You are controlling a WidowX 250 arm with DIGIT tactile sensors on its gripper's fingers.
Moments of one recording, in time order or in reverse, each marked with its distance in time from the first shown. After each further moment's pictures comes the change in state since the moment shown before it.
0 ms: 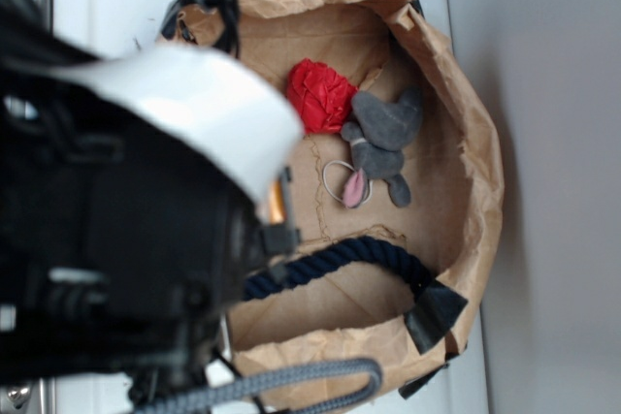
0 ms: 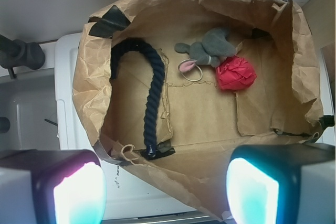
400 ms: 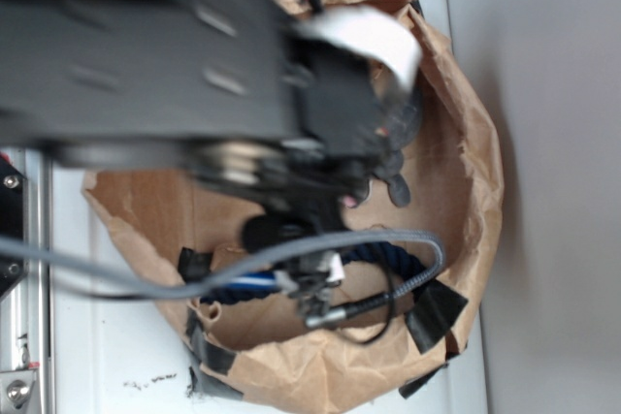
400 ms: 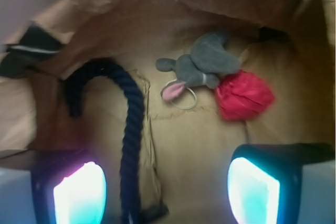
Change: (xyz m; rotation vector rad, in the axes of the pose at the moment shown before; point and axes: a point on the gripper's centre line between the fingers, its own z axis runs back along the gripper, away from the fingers) arm 0.035 0.030 -0.101 -0.011 0.004 0.124
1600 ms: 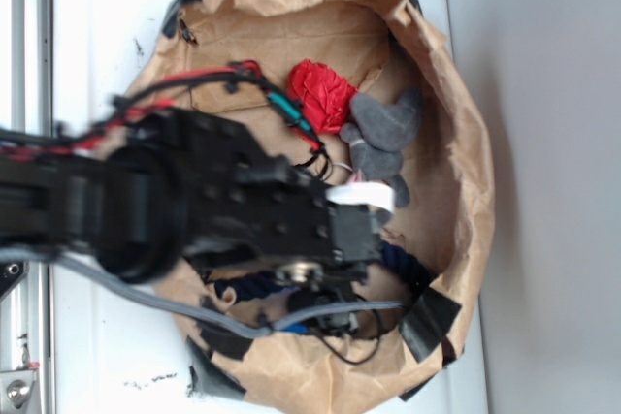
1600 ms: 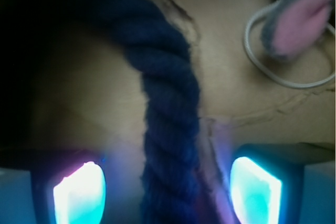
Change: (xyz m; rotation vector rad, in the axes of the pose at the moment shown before) arm -0.002 -0.041 -0.108 -0.086 0.005 0.094
